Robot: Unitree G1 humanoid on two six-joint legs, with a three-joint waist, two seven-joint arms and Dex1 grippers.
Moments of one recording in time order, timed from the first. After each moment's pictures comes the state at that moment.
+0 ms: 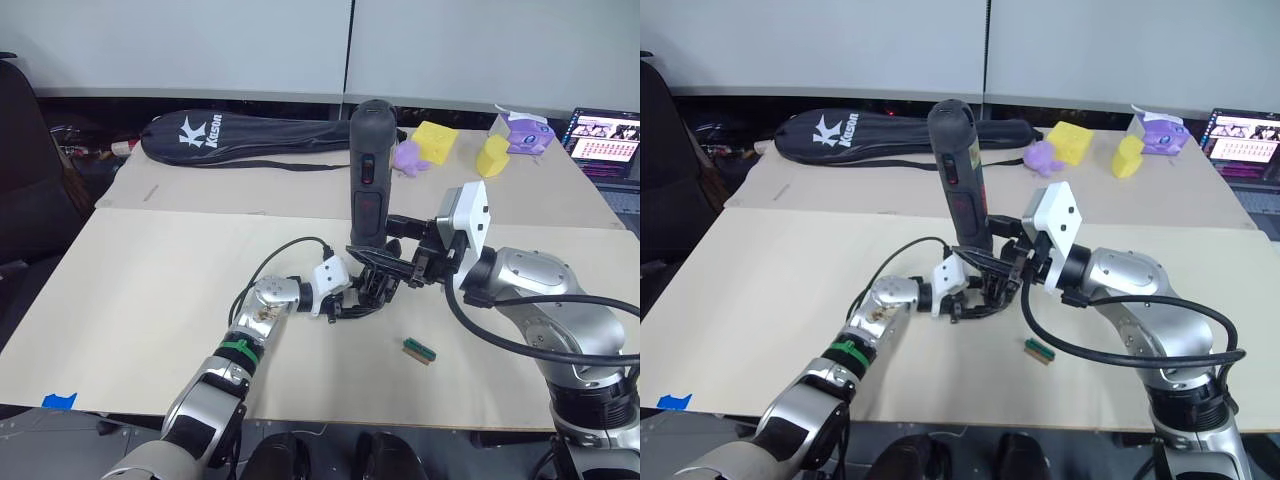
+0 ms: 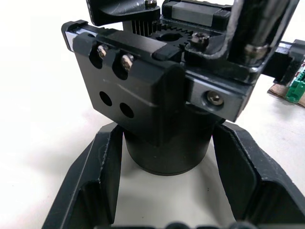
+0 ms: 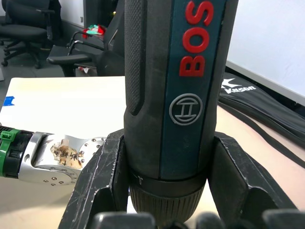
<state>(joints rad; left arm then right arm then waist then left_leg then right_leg) -0.71 0.11 -0.24 0.73 0.00 -0.17 -1.03 -0.44 -0.62 0.03 -0.51 0.59 0.57 0.71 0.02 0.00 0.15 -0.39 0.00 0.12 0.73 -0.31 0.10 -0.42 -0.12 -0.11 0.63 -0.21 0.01</state>
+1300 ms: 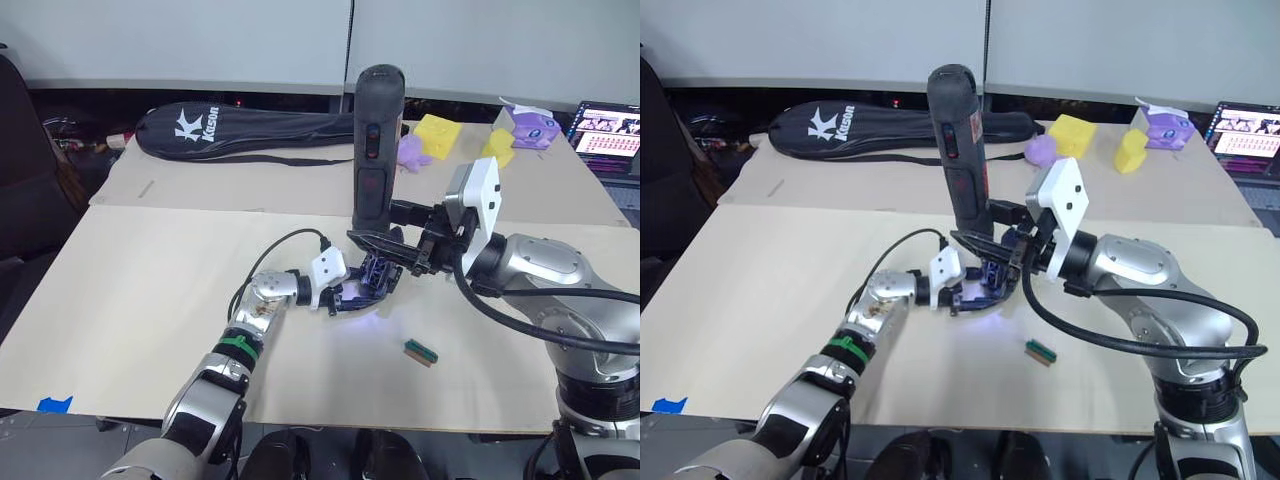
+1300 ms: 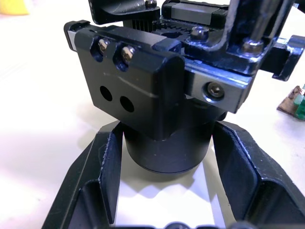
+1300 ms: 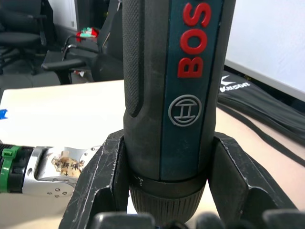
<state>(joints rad) -0.72 0.13 -0.23 0.70 -0.04 -0.18 -1.06 -0.53 -0.64 -0.05 -0.57 0.75 0.72 0.61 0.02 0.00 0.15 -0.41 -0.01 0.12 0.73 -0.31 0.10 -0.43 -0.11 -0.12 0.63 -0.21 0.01</state>
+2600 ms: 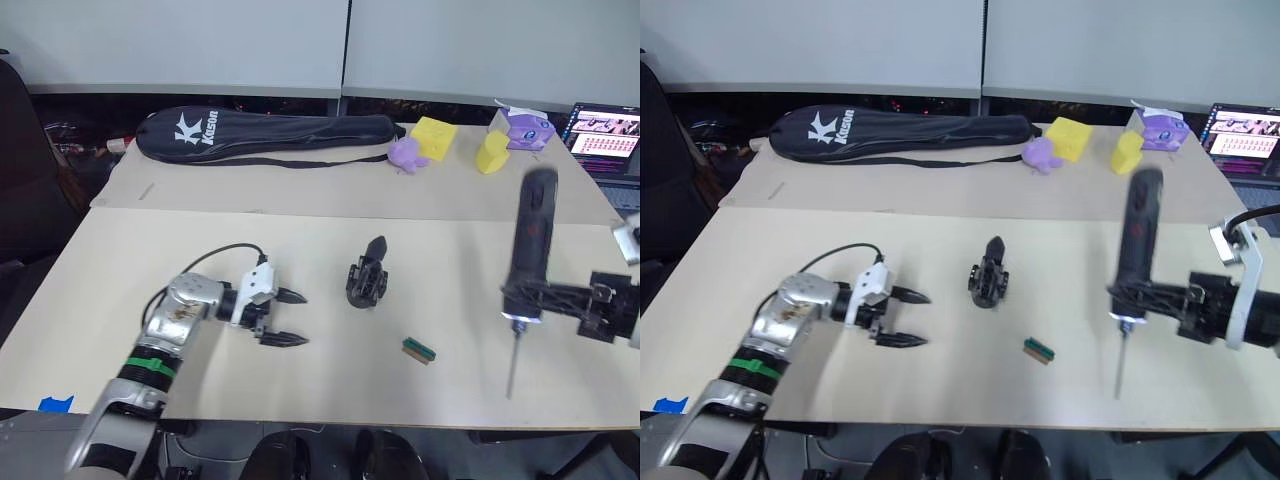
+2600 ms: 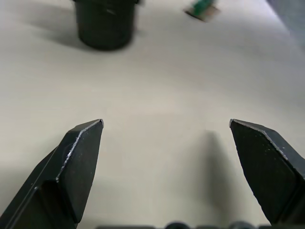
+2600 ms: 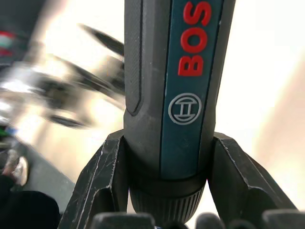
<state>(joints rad) -0.52 0.61 -0.21 0.26 -0.23 0.18 -1.47 0.07 -1.33 -0.51 -0.02 1.52 1.27 0.48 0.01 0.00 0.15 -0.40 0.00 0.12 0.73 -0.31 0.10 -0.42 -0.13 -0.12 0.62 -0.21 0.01</state>
